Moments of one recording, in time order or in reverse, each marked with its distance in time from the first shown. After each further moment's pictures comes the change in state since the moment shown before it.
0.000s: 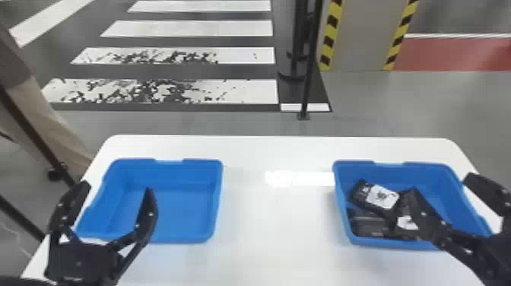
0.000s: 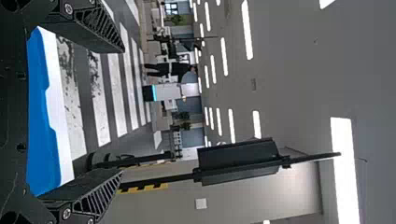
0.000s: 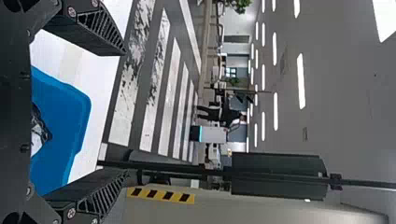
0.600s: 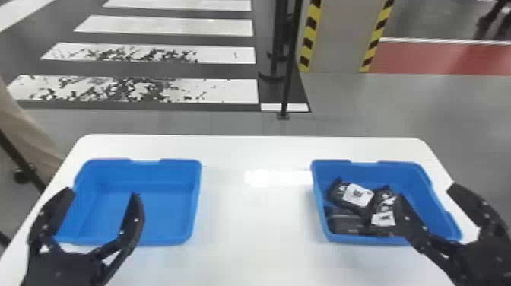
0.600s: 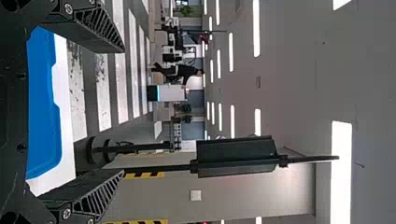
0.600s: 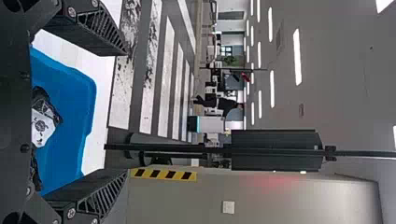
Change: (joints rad) left arm 0.025 0.000 -0.047 -0.023 0.048 0.039 0.001; right arm 0.044 0.028 -0.006 0.030 -0.024 -0.069 -0.055
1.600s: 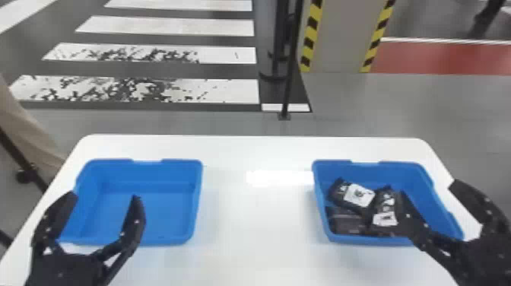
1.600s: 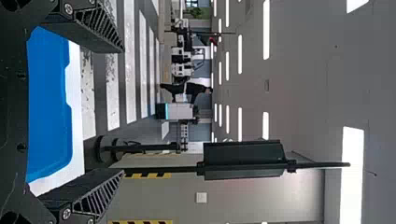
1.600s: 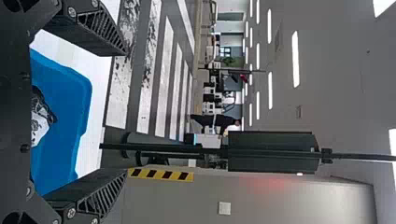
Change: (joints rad) left arm 0.002 0.000 0.002 -0.001 0.018 0.034 0.001; right arm -0.007 -0.001 0.001 -0.009 0.013 0.000 0.001
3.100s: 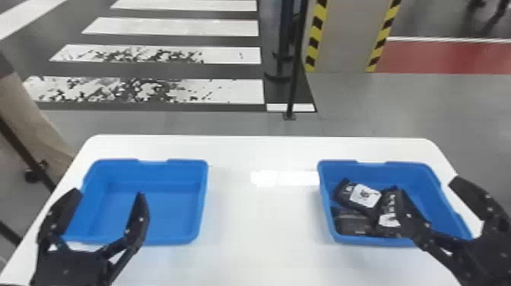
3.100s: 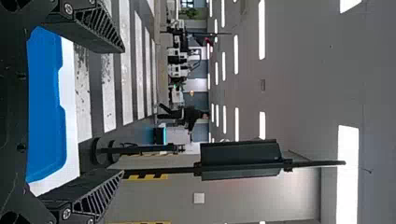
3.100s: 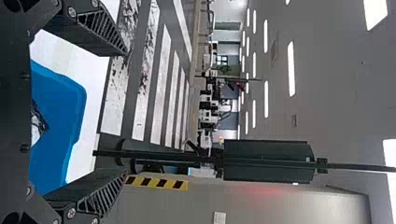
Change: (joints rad) left arm 0.001 0.000 0.006 -0.011 -0.006 -0.005 0.000; right arm -0.018 -0.012 0.017 0.018 0.008 -0.021 0.023
